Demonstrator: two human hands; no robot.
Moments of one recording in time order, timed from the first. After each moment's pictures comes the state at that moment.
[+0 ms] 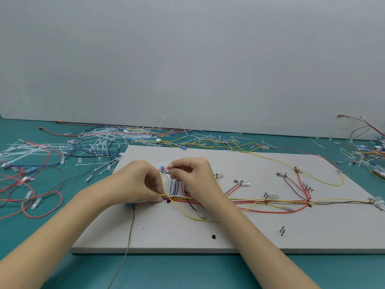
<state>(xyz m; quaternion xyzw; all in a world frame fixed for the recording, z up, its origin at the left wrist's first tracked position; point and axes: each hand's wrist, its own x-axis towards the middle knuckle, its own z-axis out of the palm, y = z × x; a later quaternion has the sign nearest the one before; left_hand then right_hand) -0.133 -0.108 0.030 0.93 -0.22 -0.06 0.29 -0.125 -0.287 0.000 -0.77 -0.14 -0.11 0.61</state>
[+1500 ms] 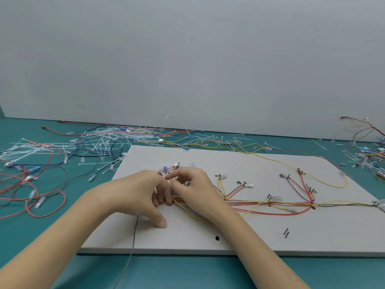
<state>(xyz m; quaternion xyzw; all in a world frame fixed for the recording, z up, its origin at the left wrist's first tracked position) -0.152 -0.112 0.040 0.93 -0.24 -0.16 0.23 -0.144 -0.285 -0.007 -0.86 -0.16 -0.06 0.49</state>
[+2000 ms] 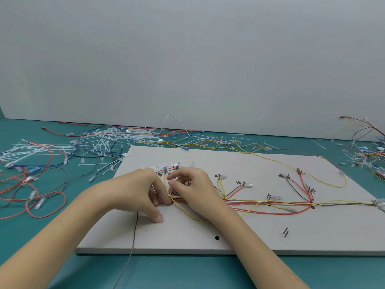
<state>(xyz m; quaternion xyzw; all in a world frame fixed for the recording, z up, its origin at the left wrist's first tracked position) -0.147 -0.107 0.037 0.92 -0.21 -0.18 0.28 -0.142 -0.286 -0.008 -0.84 -0.16 -0.05 0.51</state>
